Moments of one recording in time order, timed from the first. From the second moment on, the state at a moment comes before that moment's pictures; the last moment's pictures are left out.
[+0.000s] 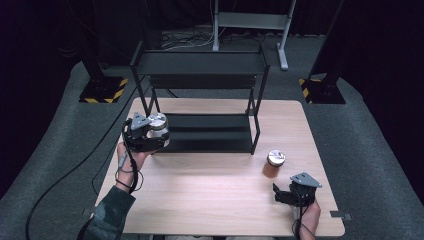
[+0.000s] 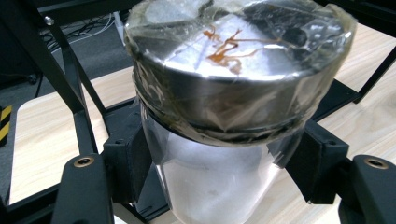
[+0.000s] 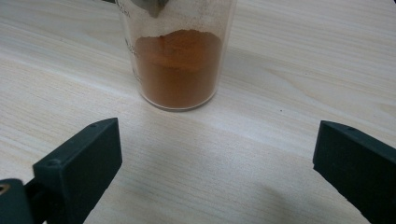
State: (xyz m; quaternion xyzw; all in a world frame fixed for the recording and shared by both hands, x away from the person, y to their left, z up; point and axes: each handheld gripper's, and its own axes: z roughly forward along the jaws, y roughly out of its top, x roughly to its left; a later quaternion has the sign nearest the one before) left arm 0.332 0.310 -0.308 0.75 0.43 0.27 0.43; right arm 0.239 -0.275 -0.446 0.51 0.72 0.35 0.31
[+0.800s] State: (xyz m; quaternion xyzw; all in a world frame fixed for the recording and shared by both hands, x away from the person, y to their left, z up) left arm 0.345 0.303 -0.287 0.75 0.42 0.27 0.44; right arm 0.238 -0.276 -0.447 0.51 0.72 0.35 0.31
